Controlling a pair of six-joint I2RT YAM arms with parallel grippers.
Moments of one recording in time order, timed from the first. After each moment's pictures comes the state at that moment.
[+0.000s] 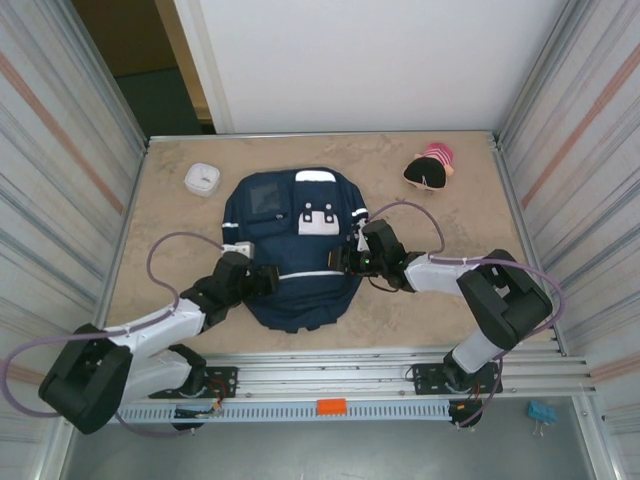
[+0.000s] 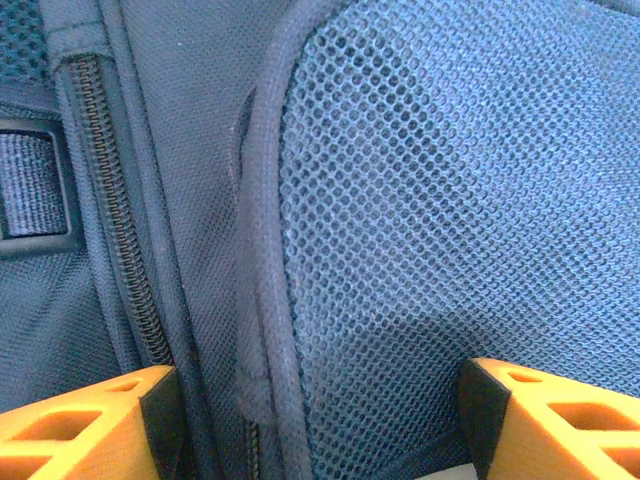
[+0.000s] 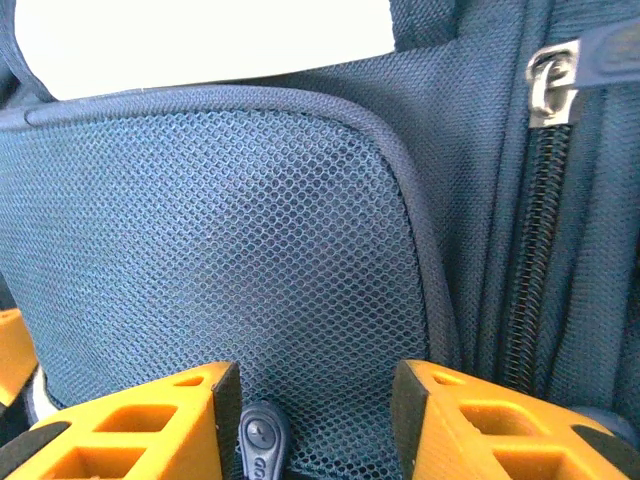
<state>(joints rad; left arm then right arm) -0.57 1.13 0.33 0.06 -0.11 -0.55 0.63 1.59 0.65 0.22 -0.26 0.73</state>
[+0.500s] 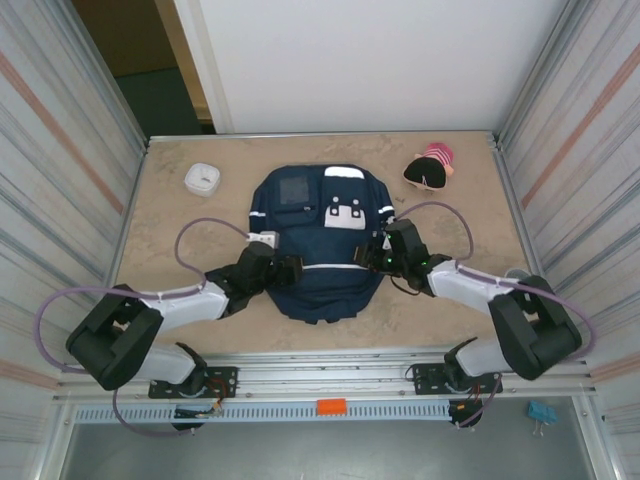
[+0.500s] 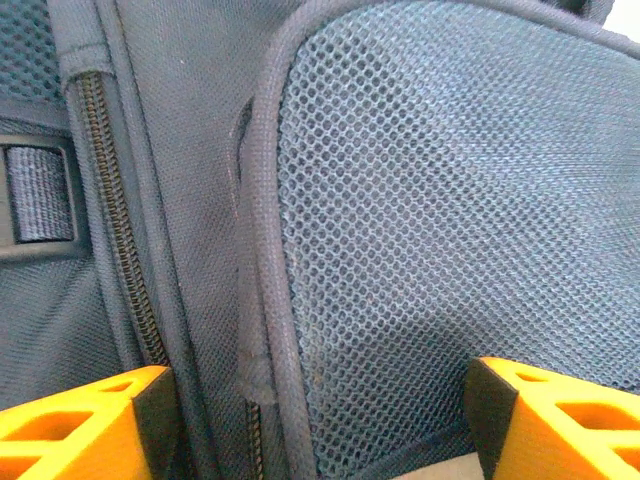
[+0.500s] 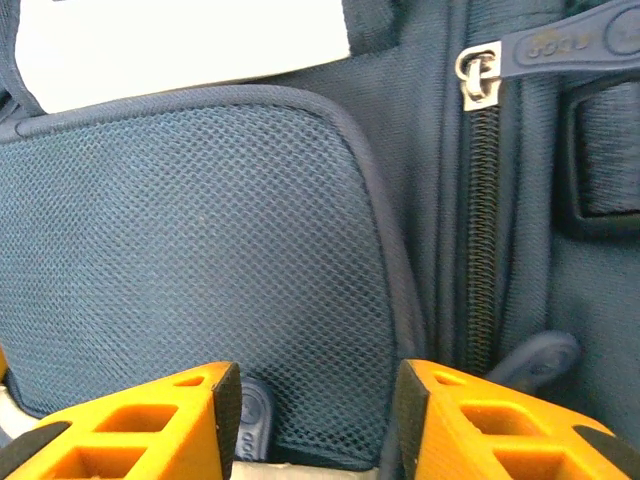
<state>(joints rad) -0.69 1.36 0.48 0.19 -0.14 -0.55 0.51 1.35 0.58 -0.02 -0.13 0.69</state>
